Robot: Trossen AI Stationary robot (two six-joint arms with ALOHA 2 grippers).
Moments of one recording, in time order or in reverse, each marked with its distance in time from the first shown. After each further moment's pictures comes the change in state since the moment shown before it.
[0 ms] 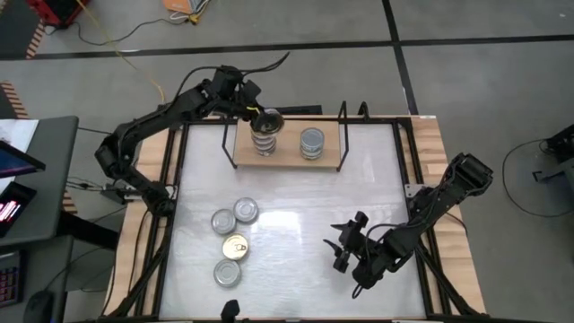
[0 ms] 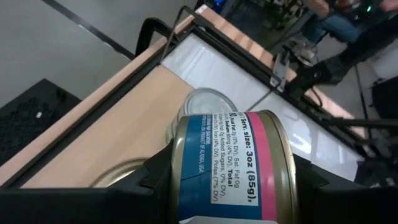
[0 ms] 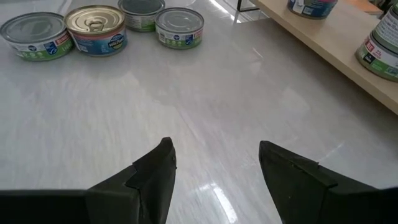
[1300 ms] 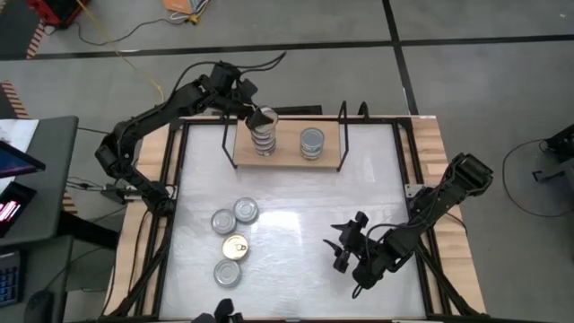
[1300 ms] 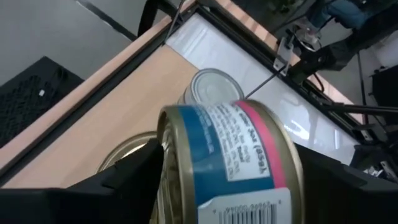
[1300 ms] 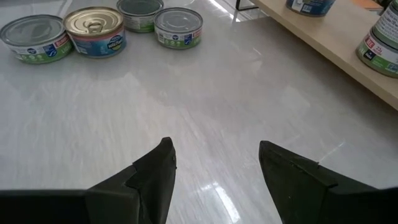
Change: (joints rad) left arm 0.038 0.002 0.045 -0.139 0.042 0.042; right arm 0.000 0.000 0.000 -0.001 0.000 0.018
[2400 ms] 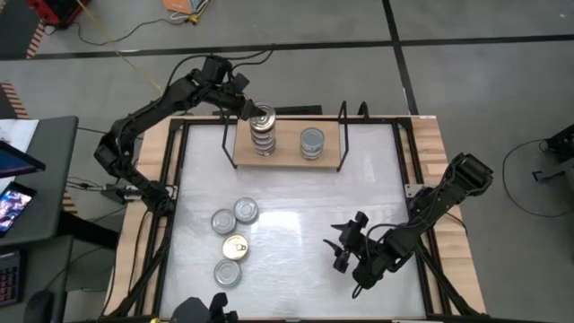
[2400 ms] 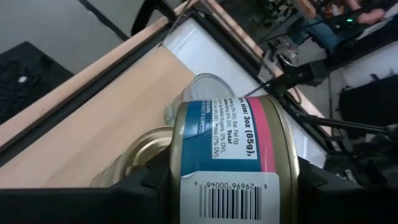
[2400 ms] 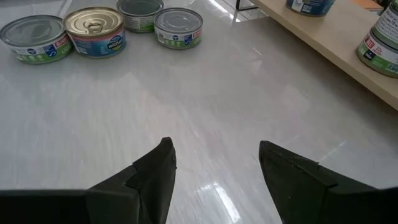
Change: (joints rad) left arm 0.102 0.000 0.001 -0.006 0.152 -0.054; right arm 0.000 0.000 0.000 0.001 0.000 0.000
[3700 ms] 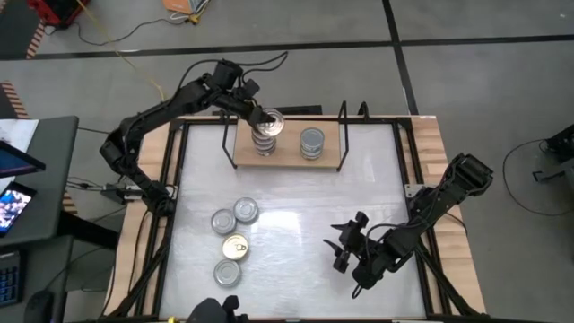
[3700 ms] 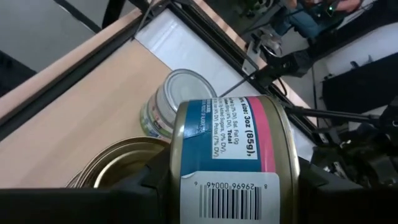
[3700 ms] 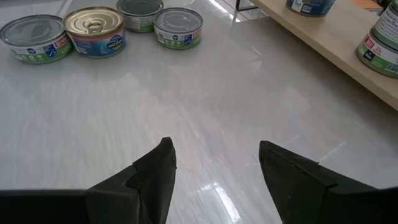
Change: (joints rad) left arm -0.060 0.061 0.003 0.037 0.011 0.004; right arm 0.000 0.000 0.000 0.000 0.000 -0.001
